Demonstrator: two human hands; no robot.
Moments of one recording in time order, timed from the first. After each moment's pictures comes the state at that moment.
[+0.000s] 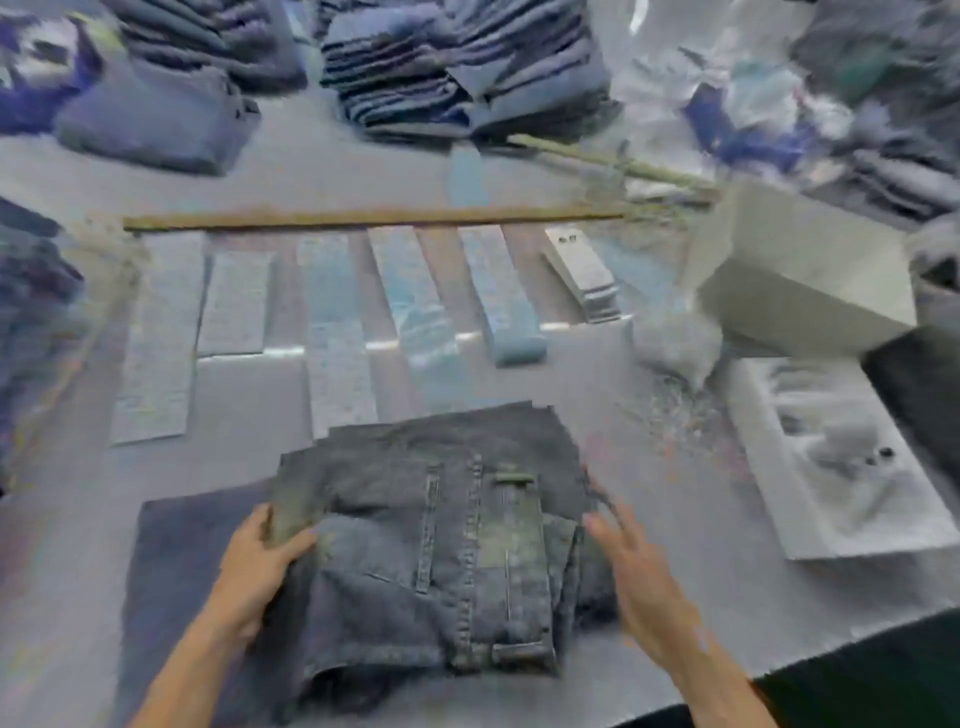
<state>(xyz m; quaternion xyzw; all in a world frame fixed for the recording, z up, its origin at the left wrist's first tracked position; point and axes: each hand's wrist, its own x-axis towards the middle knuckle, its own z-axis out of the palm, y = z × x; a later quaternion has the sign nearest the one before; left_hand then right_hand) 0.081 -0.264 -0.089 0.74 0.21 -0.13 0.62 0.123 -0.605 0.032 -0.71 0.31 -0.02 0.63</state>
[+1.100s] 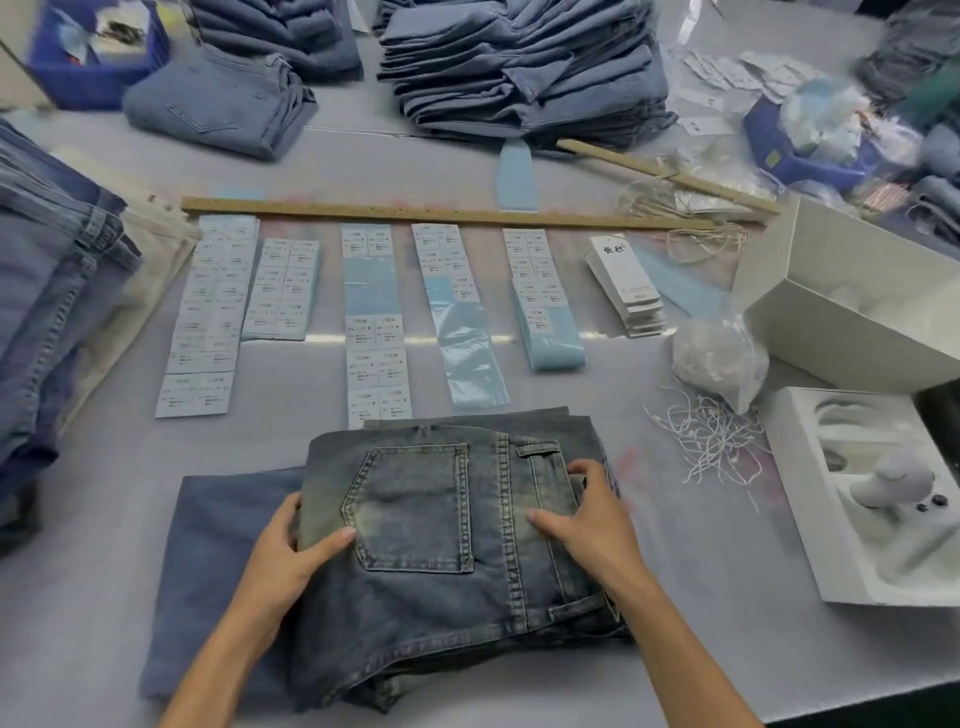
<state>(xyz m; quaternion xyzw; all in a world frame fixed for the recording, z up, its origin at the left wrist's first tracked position) 0.061 -0.265 -0.097 0.69 0.20 -0.15 0.68 0.079 -0.612 -0.041 -0.89 0.23 0.15 0.38</state>
